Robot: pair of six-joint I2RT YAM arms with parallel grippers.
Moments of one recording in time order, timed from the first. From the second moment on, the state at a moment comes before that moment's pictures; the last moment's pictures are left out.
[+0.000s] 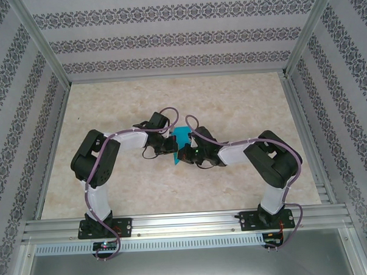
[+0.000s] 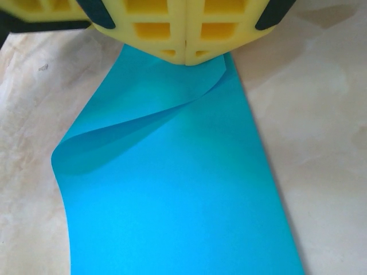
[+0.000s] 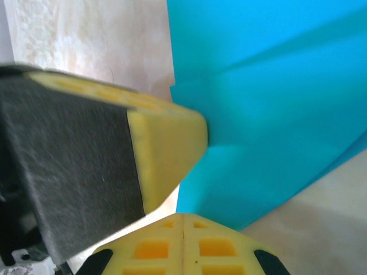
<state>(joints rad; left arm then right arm) -0.53 1.91 1.11 -0.33 0.43 -0.58 0.70 1.80 0.76 0.25 -0.42 0.95</state>
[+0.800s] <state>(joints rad) -0.53 1.91 1.09 -0.31 0.43 -0.59 0.65 1.73 0.75 0.17 -0.40 0.93</state>
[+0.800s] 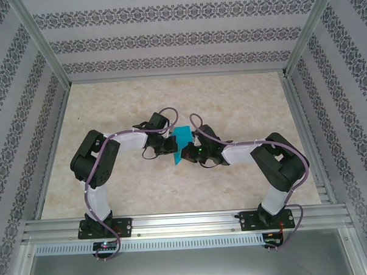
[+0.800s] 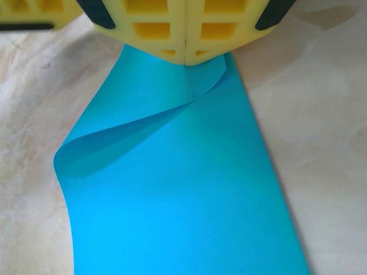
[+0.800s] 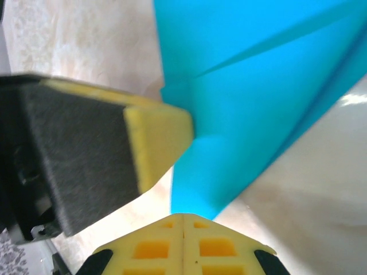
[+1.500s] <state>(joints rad) -0.53 1.91 1.10 -0.32 0.43 -0.59 0.57 1.85 0.89 0.04 -0.37 0.89</state>
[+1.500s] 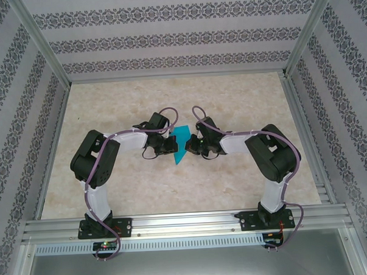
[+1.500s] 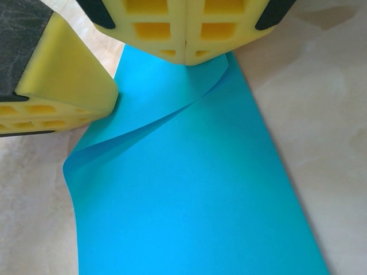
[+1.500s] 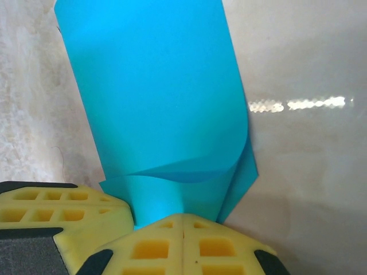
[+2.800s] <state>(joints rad) -0.53 1.91 1.11 -0.33 0.43 -0.59 0.51 1.88 1.00 -0.10 -0.29 0.86</state>
